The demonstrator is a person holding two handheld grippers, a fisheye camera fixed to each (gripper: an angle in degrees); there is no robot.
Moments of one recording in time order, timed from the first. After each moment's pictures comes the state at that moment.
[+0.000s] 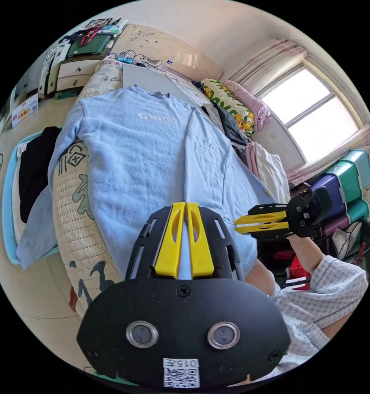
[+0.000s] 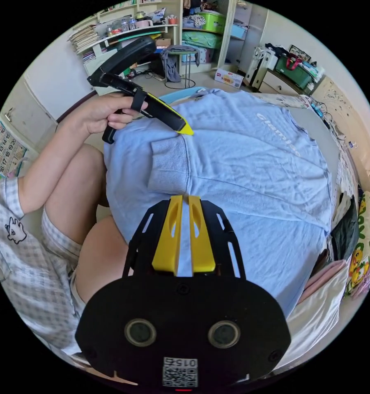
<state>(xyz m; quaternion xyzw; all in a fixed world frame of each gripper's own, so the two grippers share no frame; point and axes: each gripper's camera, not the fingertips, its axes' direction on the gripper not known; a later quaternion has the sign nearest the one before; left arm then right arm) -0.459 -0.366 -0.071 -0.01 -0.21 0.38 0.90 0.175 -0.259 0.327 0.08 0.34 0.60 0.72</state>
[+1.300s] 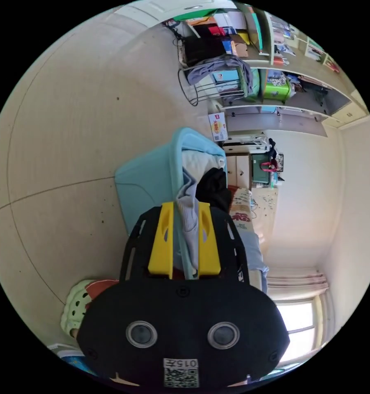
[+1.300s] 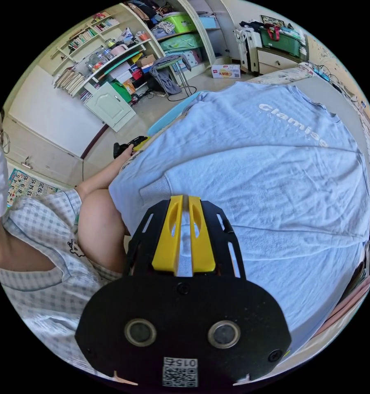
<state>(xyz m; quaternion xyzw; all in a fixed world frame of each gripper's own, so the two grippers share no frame) -0.874 -0.426 -0.352 0.46 0.02 -0.13 0.88 0.208 -0.190 0.304 0.21 0.23 0.62 0.72</state>
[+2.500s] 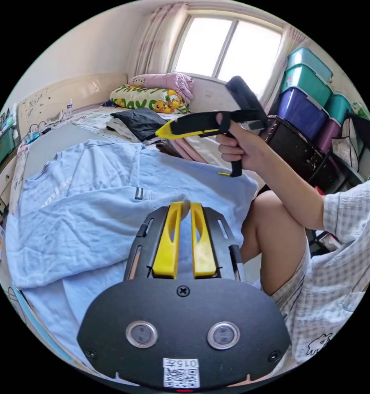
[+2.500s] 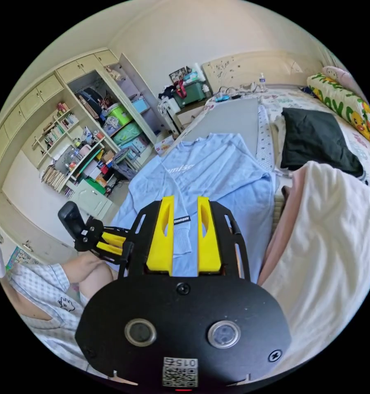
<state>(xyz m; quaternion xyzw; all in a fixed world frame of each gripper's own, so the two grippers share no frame) -0.276 -0.202 0.154 -0.08 -0.17 0.65 0.74 0.032 -0.007 0.440 0.42 0.35 0.67 0.50</state>
